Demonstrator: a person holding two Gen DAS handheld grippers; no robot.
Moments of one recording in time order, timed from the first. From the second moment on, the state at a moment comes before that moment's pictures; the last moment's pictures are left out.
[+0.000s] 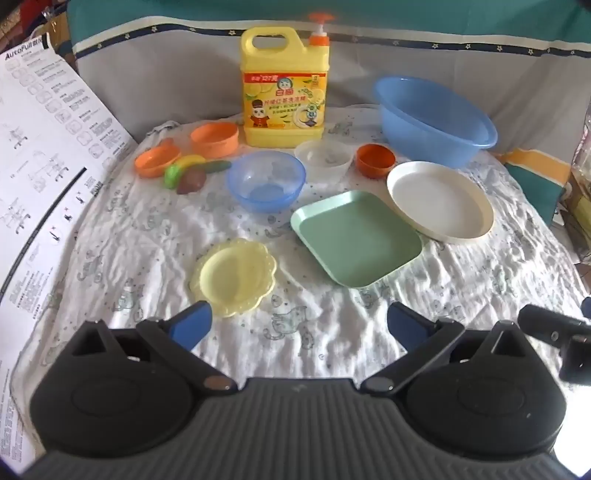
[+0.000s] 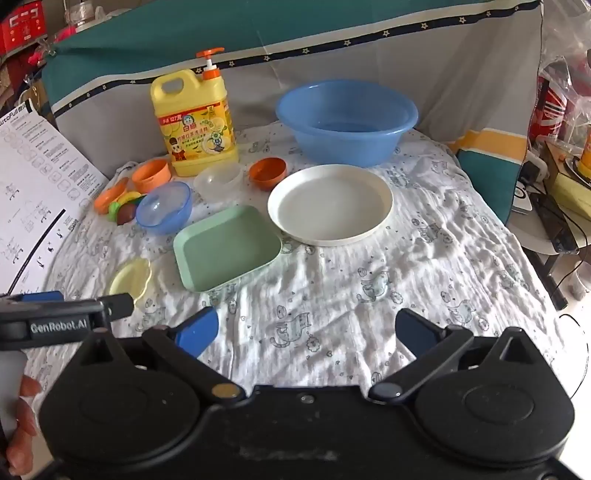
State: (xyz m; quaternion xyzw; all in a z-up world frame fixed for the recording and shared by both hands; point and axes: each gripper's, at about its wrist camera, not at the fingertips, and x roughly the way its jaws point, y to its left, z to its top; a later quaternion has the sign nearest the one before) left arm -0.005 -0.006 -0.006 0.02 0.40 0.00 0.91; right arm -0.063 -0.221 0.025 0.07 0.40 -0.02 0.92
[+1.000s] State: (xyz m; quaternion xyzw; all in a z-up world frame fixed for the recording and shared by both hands) left arm -0.006 0.010 -0.003 0.00 0.41 0.01 0.91; right arm -0.062 -0.218 0.021 0.06 0.41 -0.03 0.91
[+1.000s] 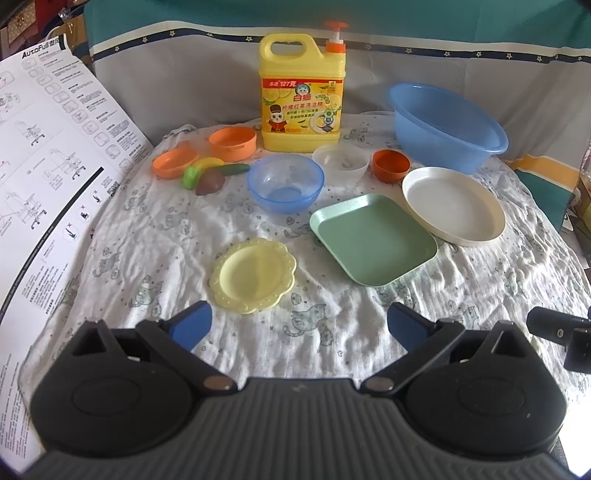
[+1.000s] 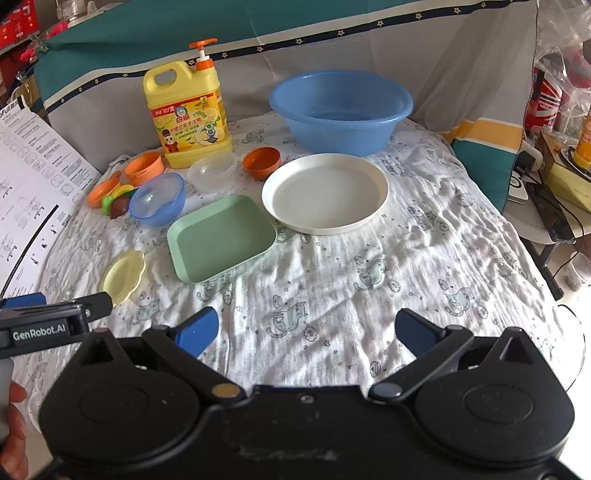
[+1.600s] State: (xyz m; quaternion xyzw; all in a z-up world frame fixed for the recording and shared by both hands) left arm -0.008 0.014 -0.009 0.00 0.41 0.01 0.91; right arm -0.061 -0.217 0.018 0.07 0.41 -0.03 0.91
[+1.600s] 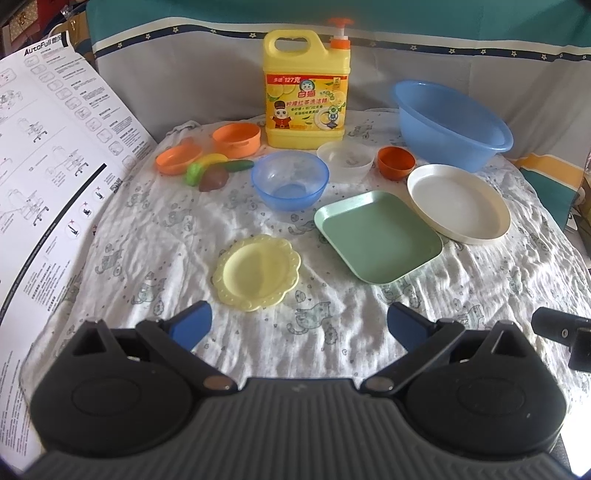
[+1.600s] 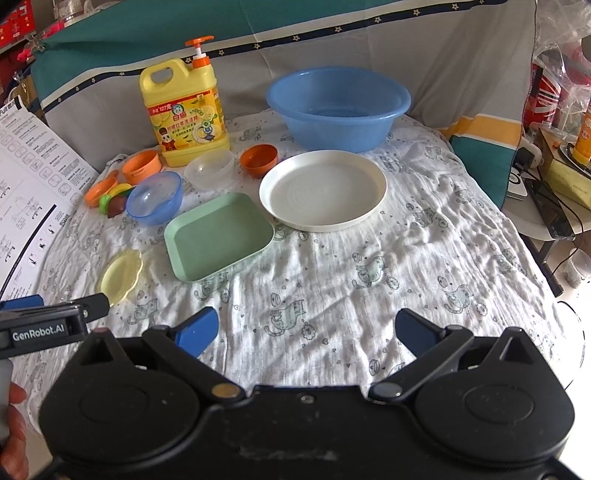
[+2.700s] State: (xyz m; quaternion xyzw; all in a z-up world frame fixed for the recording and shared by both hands) left arm -0.005 0.012 -0.016 0.01 0.43 0.01 0.90; right arm -0.059 -0.220 0.013 0.07 0.42 -0.04 0.90
